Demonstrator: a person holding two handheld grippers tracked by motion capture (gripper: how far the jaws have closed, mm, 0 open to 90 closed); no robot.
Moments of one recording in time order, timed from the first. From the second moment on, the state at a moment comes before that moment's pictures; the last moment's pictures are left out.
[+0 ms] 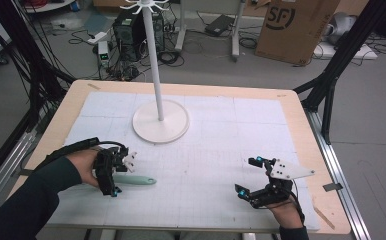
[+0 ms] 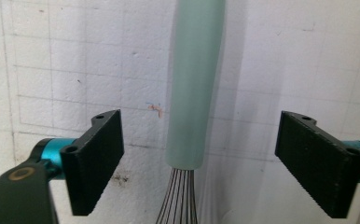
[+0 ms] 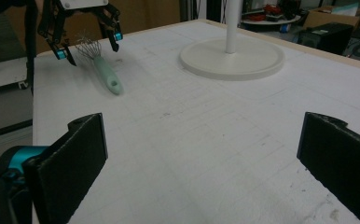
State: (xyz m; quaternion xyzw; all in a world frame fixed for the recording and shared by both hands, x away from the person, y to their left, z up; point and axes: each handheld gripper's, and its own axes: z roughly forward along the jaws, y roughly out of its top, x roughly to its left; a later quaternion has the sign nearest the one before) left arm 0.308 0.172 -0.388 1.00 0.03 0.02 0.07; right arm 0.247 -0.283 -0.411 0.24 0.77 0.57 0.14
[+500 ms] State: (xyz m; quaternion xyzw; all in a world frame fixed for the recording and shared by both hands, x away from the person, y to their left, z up) left arm 0.312 0.162 -0.393 1.00 0.05 0.01 0.04; right arm 0.258 -0.279 -0.410 0.24 0.77 0.58 0.14
